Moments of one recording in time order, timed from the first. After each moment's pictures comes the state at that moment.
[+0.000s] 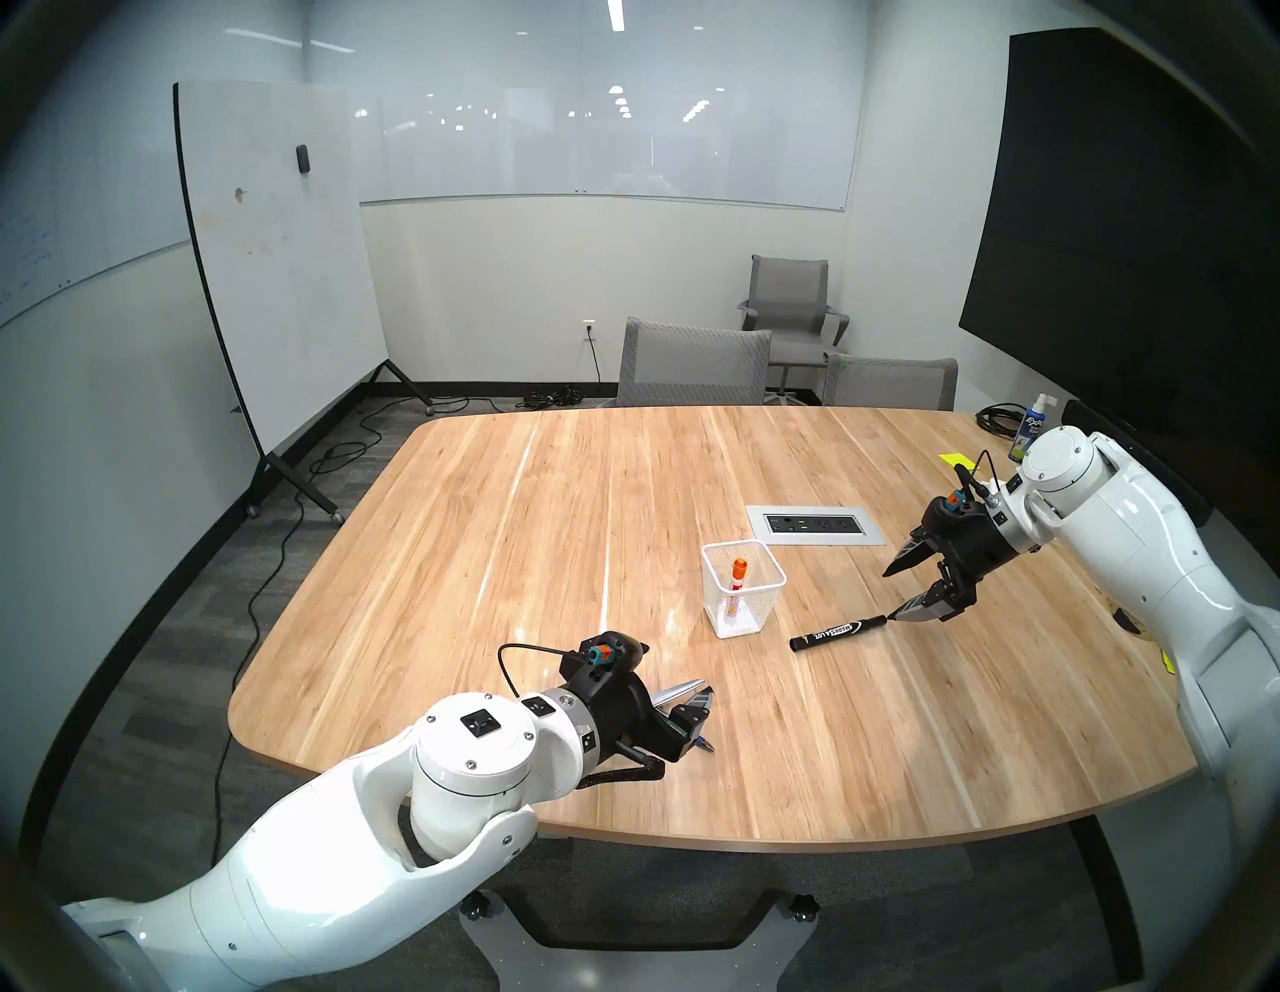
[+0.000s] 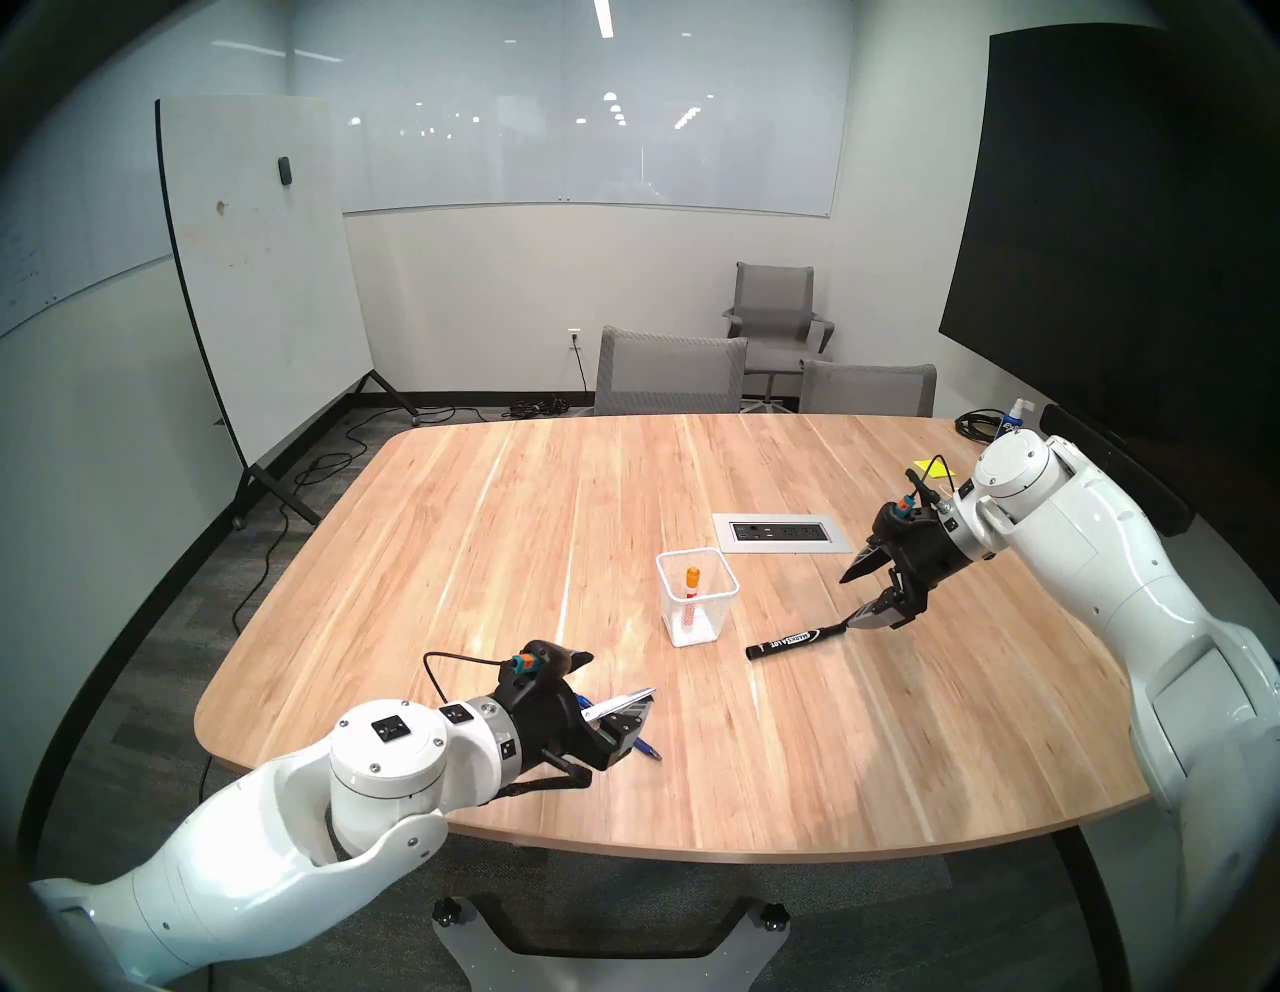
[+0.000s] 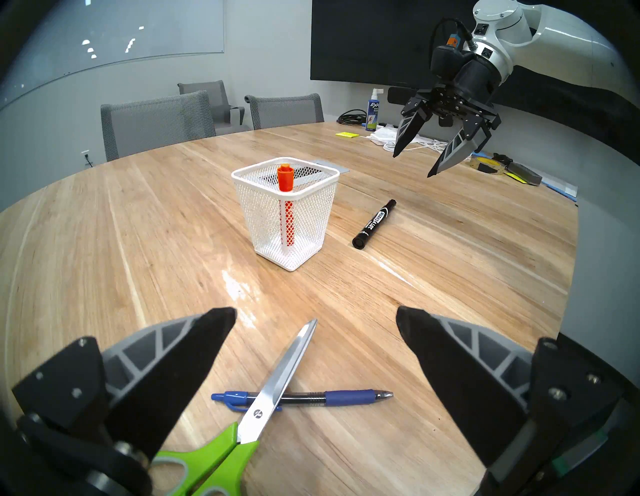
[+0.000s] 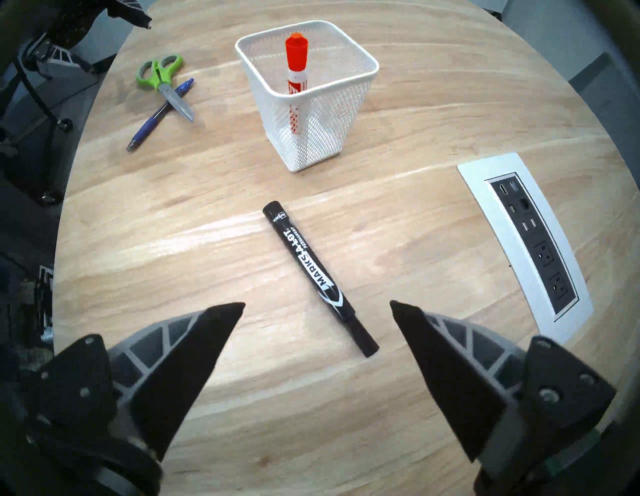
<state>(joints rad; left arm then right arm) 1.56 -0.92 -0.89 -2.10 -0.59 0.49 0.14 -0.61 -0.72 0.80 -0.92 0.05 0.13 1.41</state>
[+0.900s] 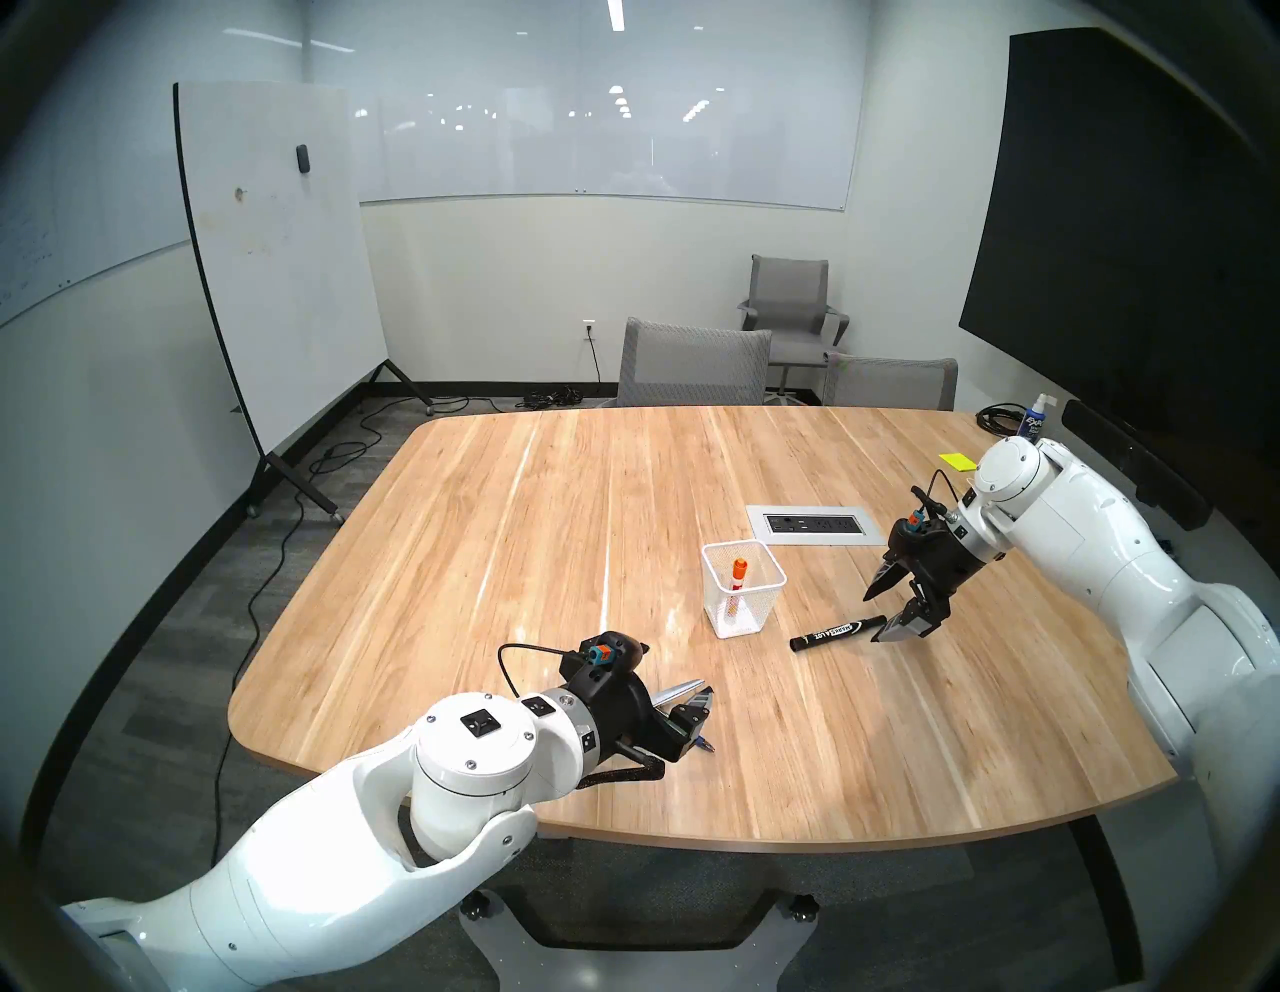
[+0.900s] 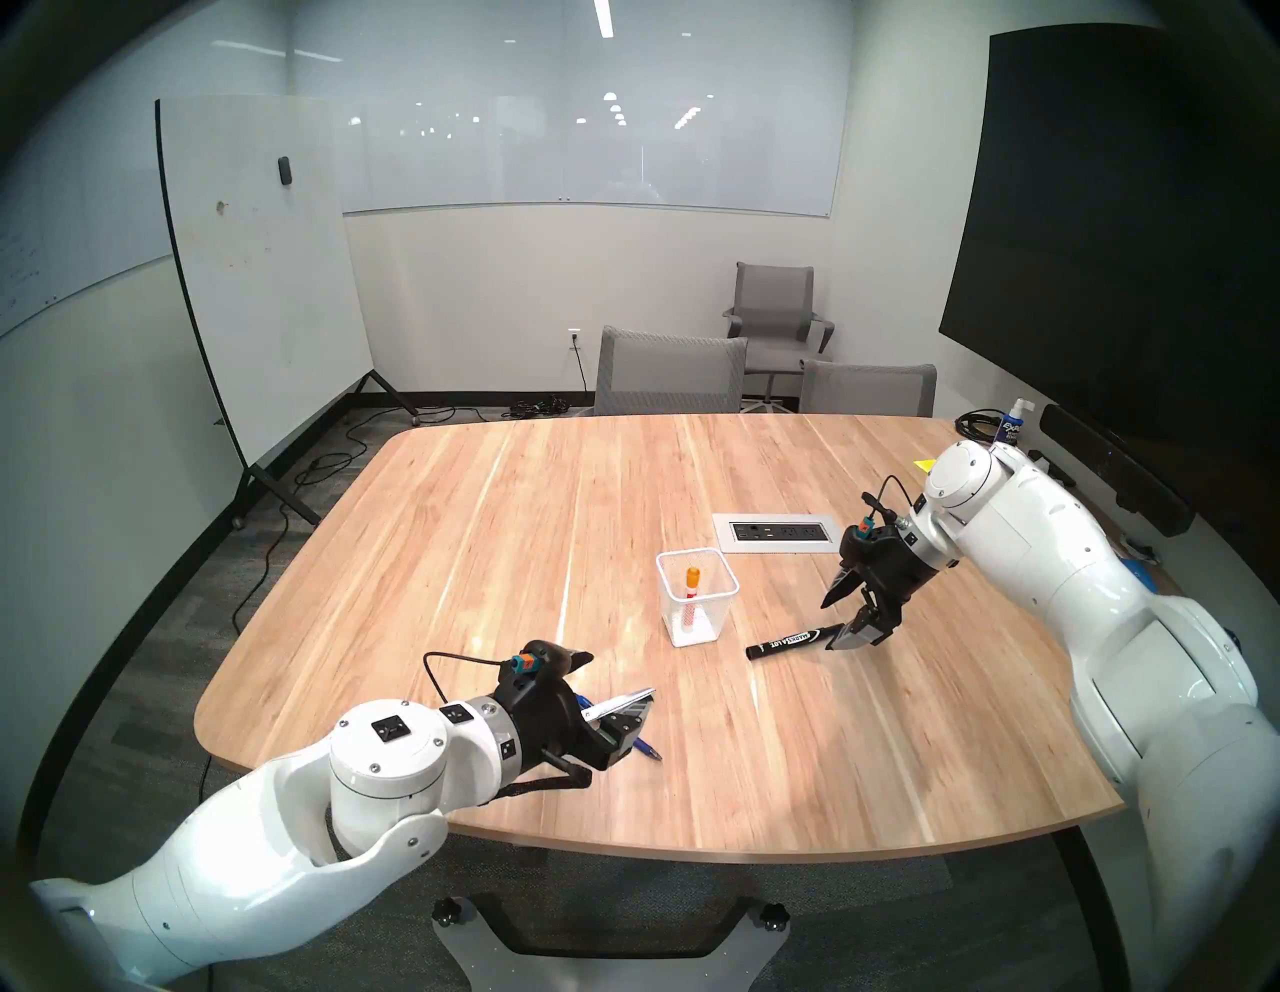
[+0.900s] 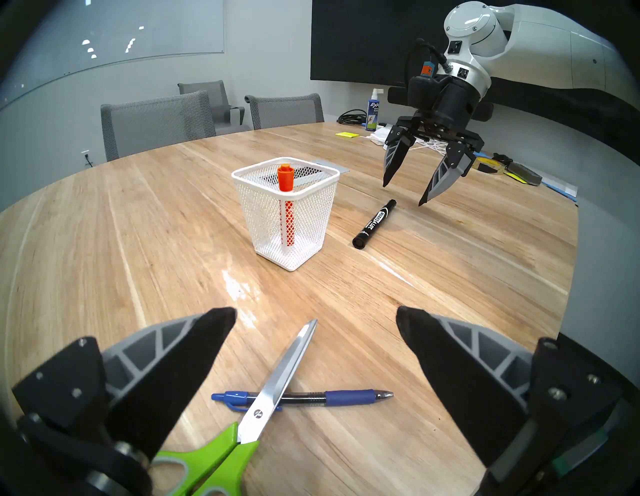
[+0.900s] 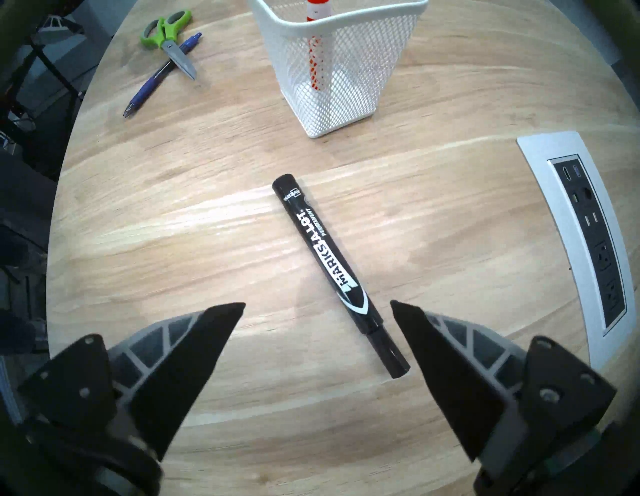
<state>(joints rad) 1.56 -0.92 -0.89 -2.10 -0.59 0.49 0.14 -0.54 -0.87 0.73 -0.72 -0.06 0.08 1.45</state>
